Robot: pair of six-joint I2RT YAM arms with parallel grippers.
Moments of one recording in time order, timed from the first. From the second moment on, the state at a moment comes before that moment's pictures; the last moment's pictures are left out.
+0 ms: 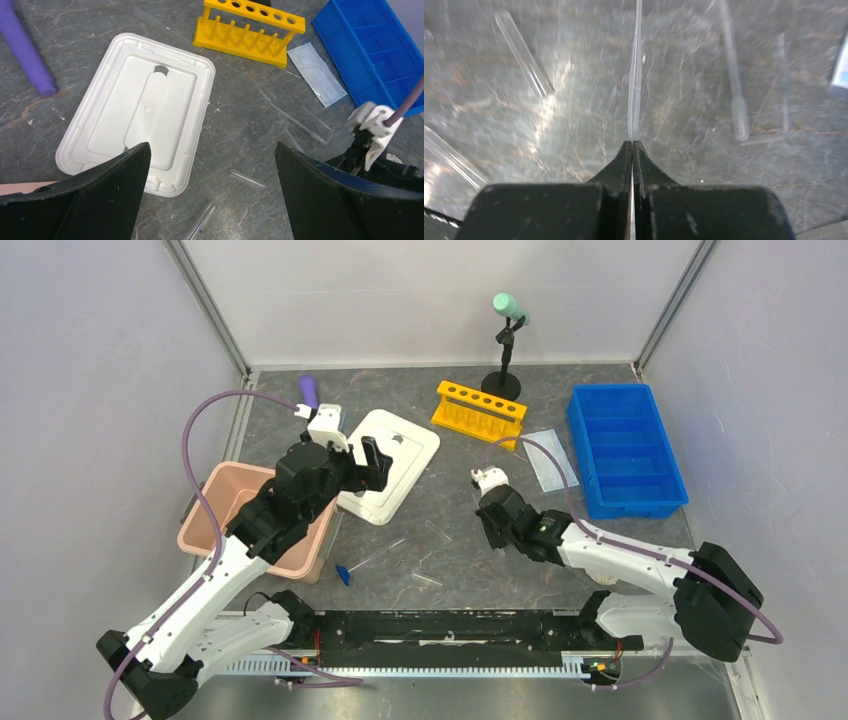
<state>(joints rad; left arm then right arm) -0.66 0.87 0.96 -0.41 -0.26 -0.35 0.88 1.22 0.63 -0.33 0.27 0.31</state>
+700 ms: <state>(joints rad) -0.66 0.88 0.96 -0.42 -0.26 -0.35 0.42 1.25 0.95 -0.39 0.76 0.69</state>
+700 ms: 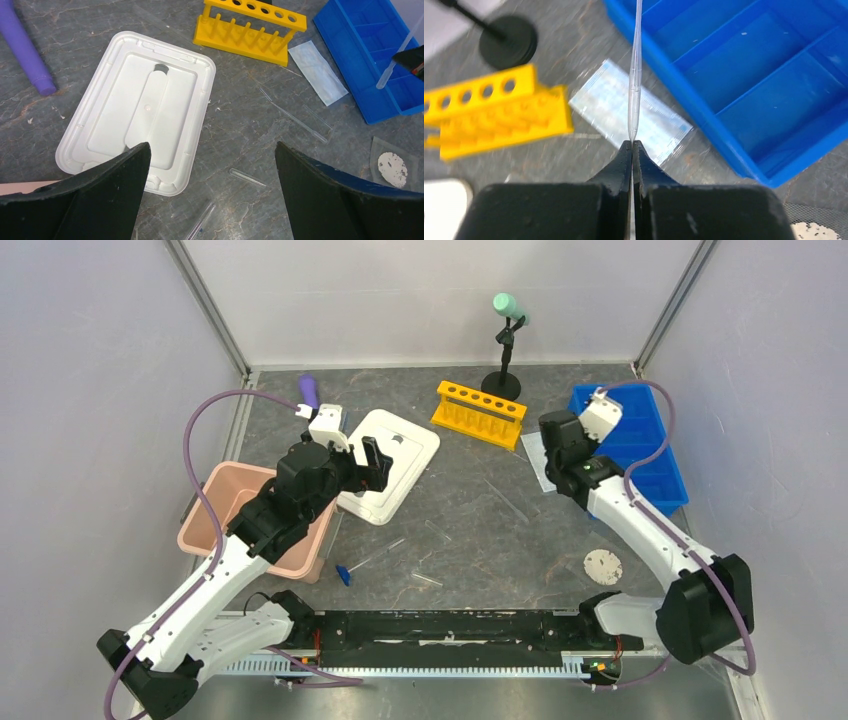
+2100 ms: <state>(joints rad) -0.66 0.83 0.96 -0.42 -0.25 -0.35 -0.15 1.60 1.00 -0.30 0.63 1.17</state>
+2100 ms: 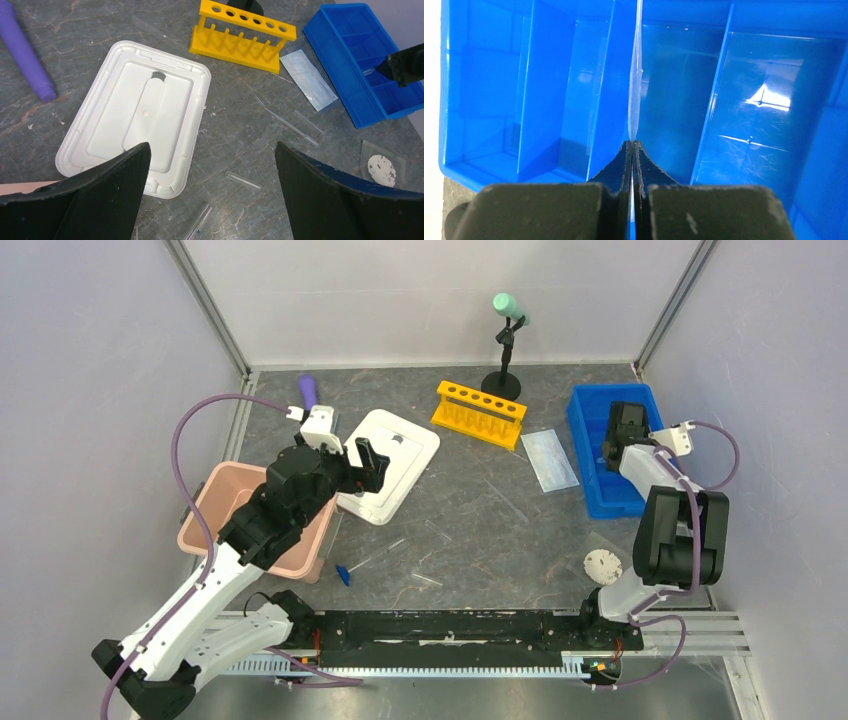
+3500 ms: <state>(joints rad) -0.66 0.84 0.96 -0.42 -0.24 -0.35 0.15 1.36 0.90 -0.15 -0.19 0.01</state>
